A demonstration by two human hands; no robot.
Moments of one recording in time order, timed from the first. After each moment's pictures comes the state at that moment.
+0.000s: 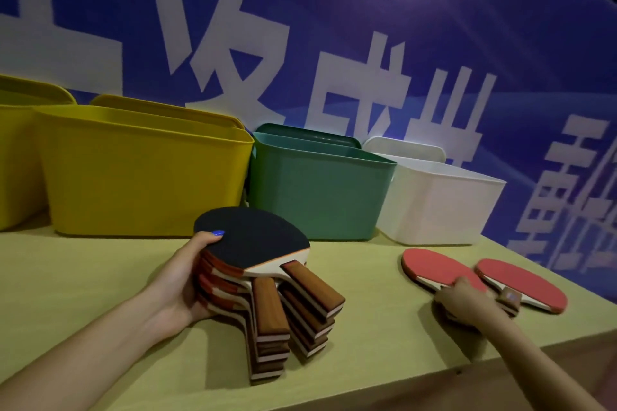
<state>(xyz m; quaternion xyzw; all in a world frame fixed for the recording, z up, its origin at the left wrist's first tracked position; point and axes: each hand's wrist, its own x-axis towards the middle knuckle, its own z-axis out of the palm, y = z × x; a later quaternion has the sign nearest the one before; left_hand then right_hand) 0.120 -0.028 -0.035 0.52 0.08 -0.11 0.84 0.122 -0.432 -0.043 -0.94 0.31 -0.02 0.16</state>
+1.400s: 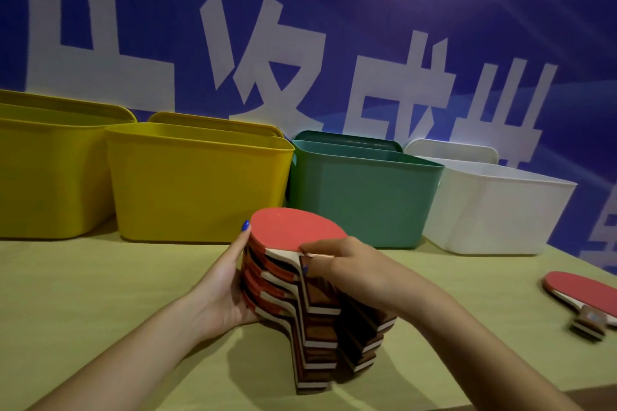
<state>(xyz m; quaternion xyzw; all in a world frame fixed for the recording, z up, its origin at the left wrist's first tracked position) 0.134 -0.019 -0.039 0.49 0.09 -0.20 0.85 0.070 -0.189 0.047 -0.94 -0.15 0.04 0.29</state>
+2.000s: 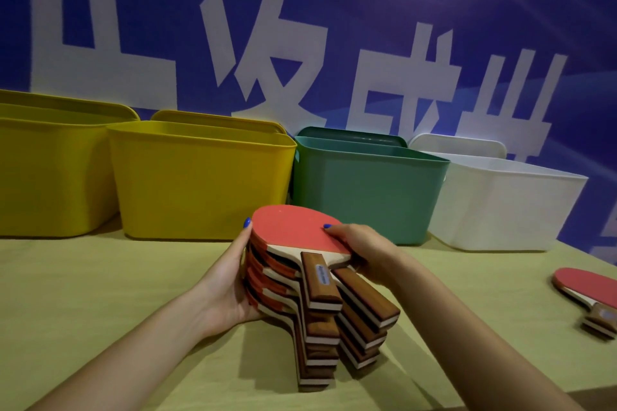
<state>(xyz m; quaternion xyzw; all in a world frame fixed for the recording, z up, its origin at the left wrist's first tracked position) 0.137 -0.019 -0.043 0.52 0.09 -0.17 0.83 0.173 -0.212 0.008 -0.78 0.06 0.11 0.61</state>
